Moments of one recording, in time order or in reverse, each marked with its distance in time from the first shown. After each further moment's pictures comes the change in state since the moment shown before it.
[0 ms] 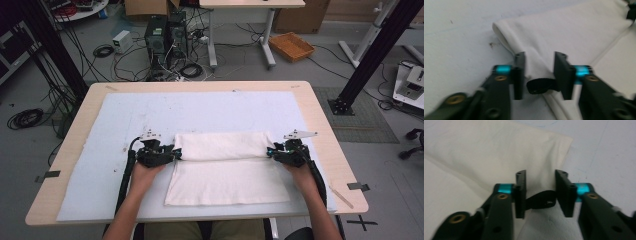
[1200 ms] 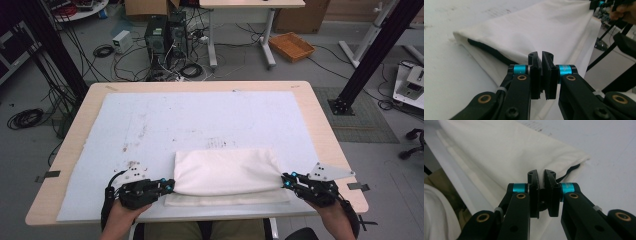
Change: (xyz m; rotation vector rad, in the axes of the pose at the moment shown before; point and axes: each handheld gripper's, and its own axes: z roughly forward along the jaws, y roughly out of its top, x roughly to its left) left arm -0.054 -0.063 -0.088 -0.076 -0.267 0.129; right arm 0.048 -0.058 -0.107 -0.116 0.170 -0.189
